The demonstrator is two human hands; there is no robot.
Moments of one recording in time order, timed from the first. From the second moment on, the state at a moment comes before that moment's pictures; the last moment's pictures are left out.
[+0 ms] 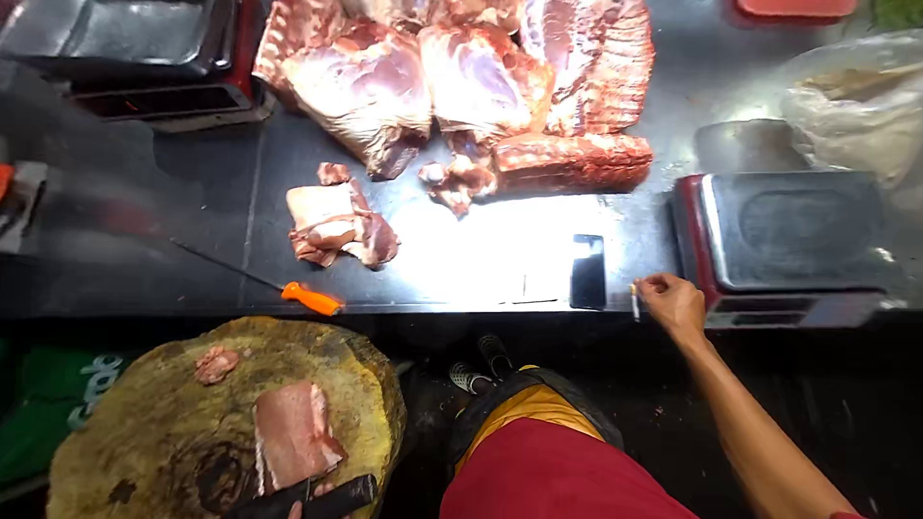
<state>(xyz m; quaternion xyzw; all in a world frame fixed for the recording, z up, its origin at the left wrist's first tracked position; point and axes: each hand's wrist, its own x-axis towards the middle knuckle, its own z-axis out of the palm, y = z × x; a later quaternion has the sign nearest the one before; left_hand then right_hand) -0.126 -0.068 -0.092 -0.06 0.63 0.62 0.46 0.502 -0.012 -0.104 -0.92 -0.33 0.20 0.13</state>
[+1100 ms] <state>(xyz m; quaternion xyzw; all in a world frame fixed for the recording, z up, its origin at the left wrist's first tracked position) -0.278 -0.172 -0.126 0.58 0.77 -0.02 0.27 0.100 -0.052 -0.149 -0.42 -0.73 0.53 -0.08</state>
